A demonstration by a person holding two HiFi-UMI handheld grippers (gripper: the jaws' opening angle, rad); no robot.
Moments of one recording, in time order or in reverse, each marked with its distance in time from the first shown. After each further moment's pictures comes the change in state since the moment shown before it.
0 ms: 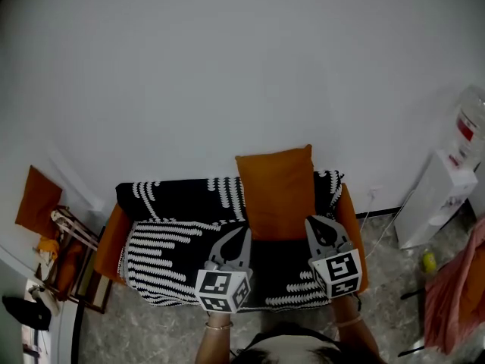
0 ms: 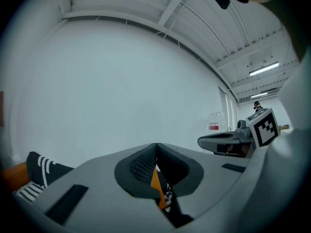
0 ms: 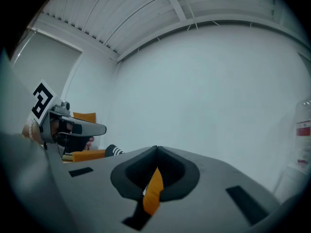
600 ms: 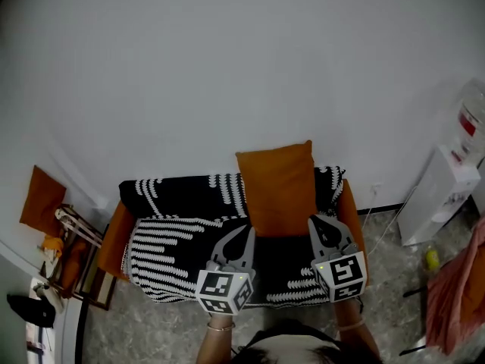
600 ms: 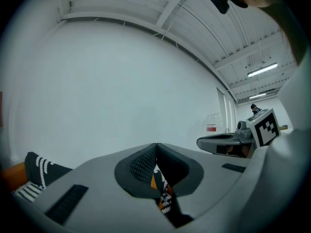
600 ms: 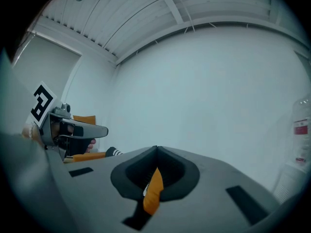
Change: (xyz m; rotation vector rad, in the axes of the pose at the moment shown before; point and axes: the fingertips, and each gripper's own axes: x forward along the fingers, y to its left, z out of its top) left arm -0.002 -0.034 0.009 0.004 -0.010 -0.013; right arm -0.028 -0.012 0.007 0.020 -0.017 -0.004
